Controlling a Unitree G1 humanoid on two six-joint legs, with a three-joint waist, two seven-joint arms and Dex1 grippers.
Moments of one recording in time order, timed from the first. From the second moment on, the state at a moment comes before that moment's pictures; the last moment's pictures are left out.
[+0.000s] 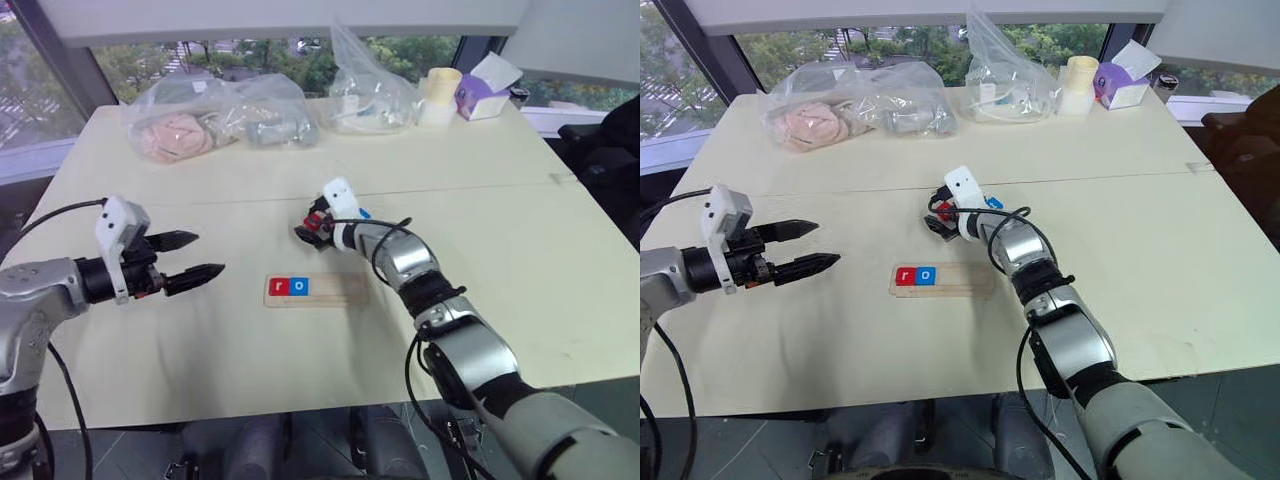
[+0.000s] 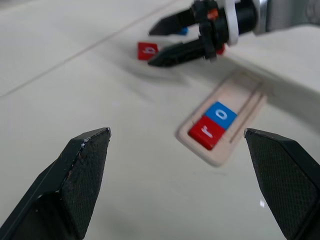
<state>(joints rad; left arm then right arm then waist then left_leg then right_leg) -0.17 0.82 0.39 -0.35 -0.61 0.82 -0.95 -0.97 -0.07 0.20 0.80 0.14 0.39 0.42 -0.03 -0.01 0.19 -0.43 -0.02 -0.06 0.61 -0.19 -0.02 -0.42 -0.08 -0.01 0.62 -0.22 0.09</state>
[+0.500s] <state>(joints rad) -0.23 0.77 0.29 -0.42 -0.67 0.84 -0.84 -0.85 -0.12 0.10 0.51 0.10 0.42 0.38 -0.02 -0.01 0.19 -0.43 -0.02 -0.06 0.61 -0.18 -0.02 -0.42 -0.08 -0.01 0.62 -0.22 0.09</state>
